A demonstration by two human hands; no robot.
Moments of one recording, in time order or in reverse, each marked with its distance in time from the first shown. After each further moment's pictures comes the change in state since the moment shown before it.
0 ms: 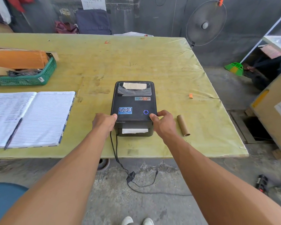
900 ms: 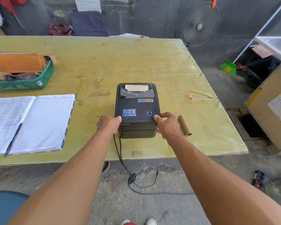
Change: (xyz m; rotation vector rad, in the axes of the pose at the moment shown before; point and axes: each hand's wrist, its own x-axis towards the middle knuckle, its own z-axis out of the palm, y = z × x) left_hand 0.012 -0.004 -0.002 -0.024 -0.076 0.026; right_hand -0.008 -0.004 0.003 0.011 0.046 0.040
